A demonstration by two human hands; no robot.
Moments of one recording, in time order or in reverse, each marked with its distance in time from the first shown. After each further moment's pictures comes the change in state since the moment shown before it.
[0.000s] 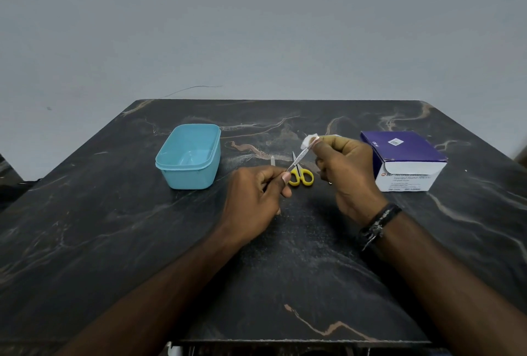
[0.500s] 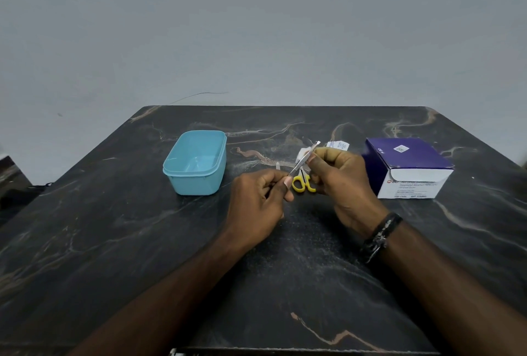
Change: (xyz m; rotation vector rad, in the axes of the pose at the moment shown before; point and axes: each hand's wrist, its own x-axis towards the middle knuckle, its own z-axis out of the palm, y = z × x) left_hand 0.000 0.001 -0.003 -0.001 0.048 0.032; right_hand -0.004 0.006 0.005 -0.013 -0.158 0.035
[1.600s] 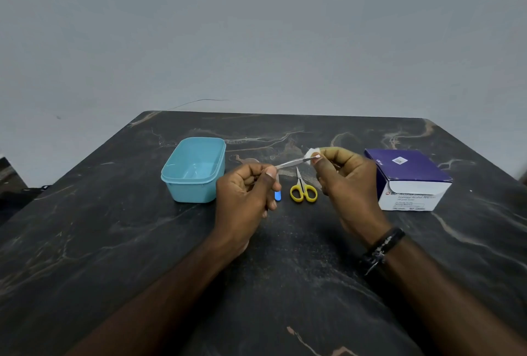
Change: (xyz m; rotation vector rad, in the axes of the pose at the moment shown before) left_hand 0.009 0.013 -0.006 -0.415 0.181 -0.237; right_hand 0.000 -0.009 -0.004 -0.011 0.099 -0.203
